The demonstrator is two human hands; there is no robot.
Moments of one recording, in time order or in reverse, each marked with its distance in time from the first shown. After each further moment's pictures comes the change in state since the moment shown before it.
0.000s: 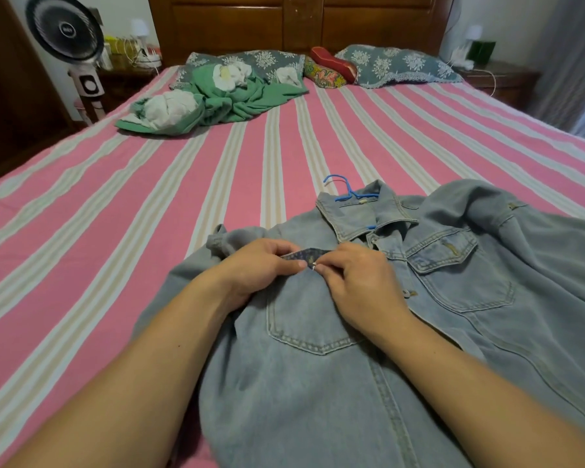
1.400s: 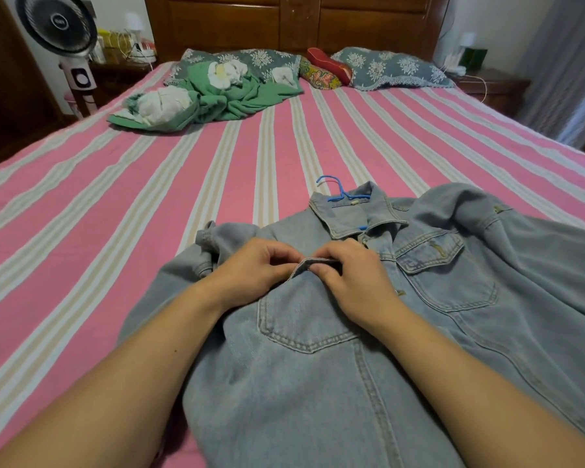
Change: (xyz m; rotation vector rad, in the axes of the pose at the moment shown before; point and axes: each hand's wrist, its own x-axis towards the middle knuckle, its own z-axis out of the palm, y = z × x) left_hand 0.000 -0.008 0.000 0.308 -0.025 0.320; right_hand 0.005 0.008 -0.011 0.137 -0.108 0.034
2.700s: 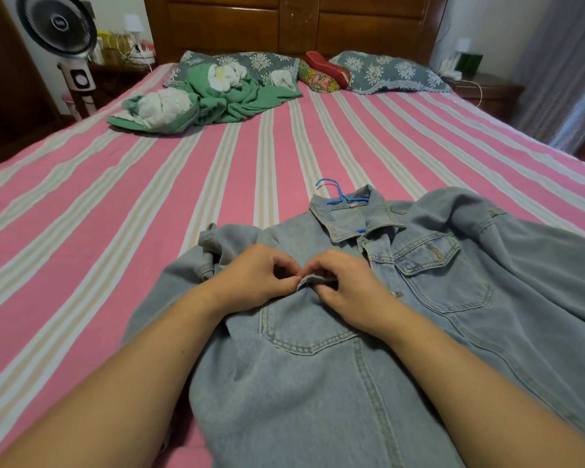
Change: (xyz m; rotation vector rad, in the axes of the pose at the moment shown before) left_hand -0.008 0.005 -0.002 0.353 -0.017 0.072; right_hand -0.001 0.015 0.007 0.064 -0.145 -0.164
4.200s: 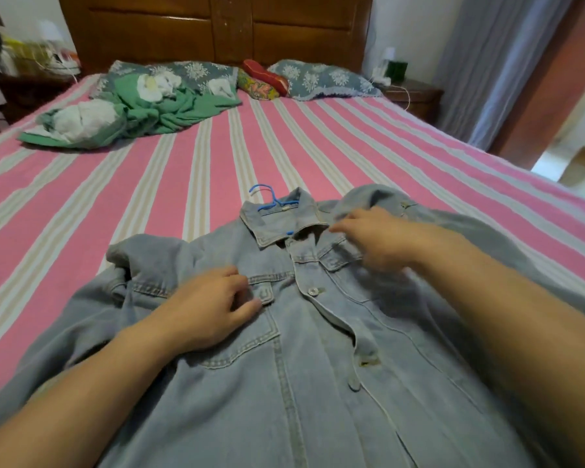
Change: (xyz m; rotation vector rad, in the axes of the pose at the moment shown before) left_hand 0.006 0.032 0.040 0.623 -0.099 0.022; right_hand -0.015 0.041 -0.163 -0.652 -0.453 0.351
